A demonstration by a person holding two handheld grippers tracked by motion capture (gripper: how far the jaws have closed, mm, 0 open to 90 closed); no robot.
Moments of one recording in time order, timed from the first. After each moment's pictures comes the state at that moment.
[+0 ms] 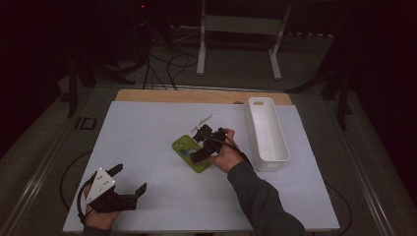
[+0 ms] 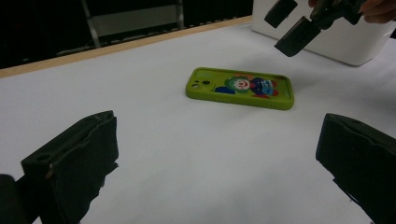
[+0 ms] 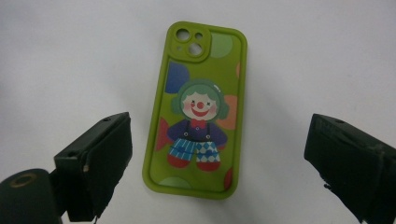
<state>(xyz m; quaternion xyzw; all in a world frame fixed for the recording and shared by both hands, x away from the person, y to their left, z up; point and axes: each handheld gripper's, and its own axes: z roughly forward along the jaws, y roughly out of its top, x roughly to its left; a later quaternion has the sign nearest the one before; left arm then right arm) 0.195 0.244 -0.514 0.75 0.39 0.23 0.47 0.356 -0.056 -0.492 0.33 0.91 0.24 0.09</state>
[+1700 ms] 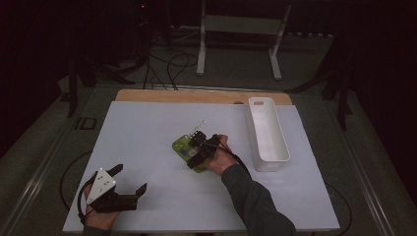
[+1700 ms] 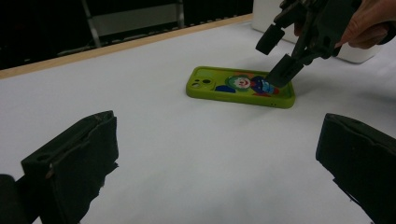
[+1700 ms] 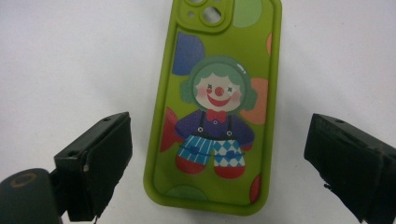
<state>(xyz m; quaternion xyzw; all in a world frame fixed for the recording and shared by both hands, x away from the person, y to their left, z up) 0.195 0.244 -0.514 0.76 0.39 0.24 0.47 0.359 -0.039 -0.527 0.33 0.92 0.20 0.06</state>
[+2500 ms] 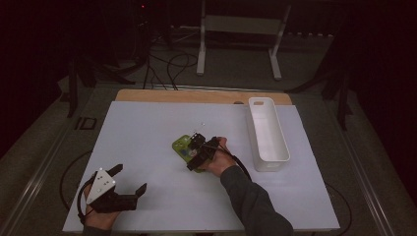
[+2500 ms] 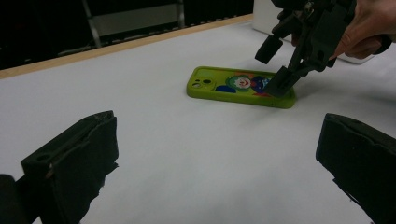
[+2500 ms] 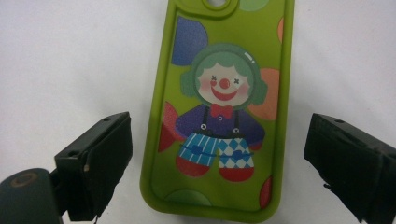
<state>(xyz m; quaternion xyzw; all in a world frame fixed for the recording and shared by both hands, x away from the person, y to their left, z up) 0.195 0.244 -0.514 0.76 0.39 0.24 0.47 0.359 -0.037 -0.540 0.34 0.92 0.19 0.06</state>
